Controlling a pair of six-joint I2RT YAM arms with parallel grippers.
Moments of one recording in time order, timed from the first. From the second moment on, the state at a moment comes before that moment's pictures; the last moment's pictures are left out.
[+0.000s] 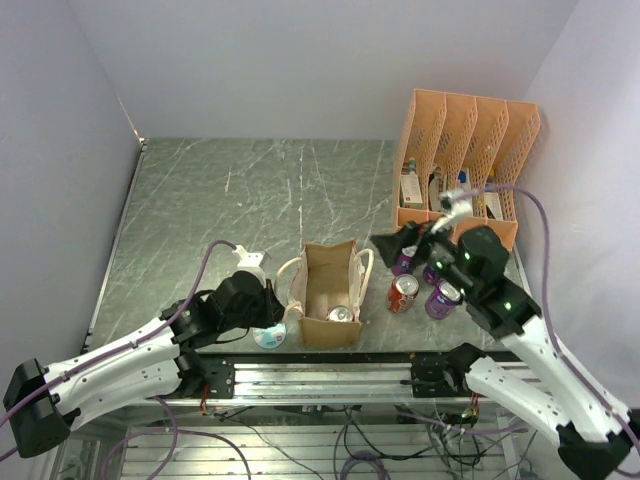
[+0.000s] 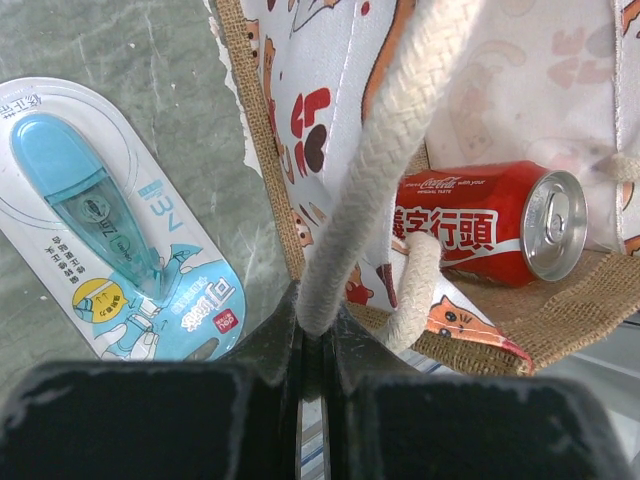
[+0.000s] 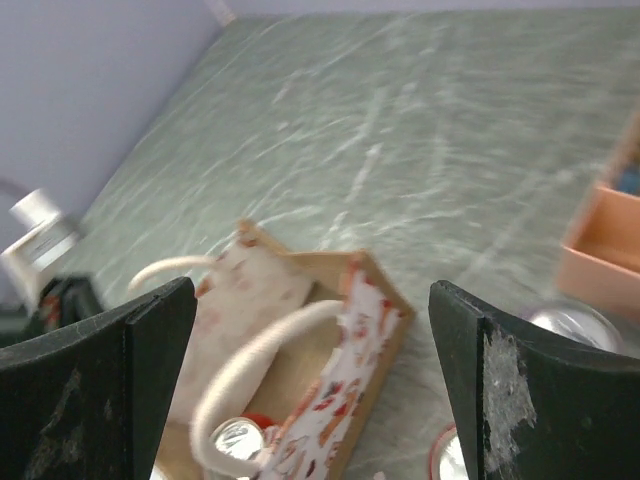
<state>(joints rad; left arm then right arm) -0.95 0.74 0.46 -0.39 -0.10 -0.80 0.61 0.64 0.76 -0.28 0.11 0.40</state>
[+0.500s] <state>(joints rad) -0.95 0.75 0.46 -0.39 -0.10 -0.80 0.84 1.20 1.04 -0.42 -0.33 0.17</state>
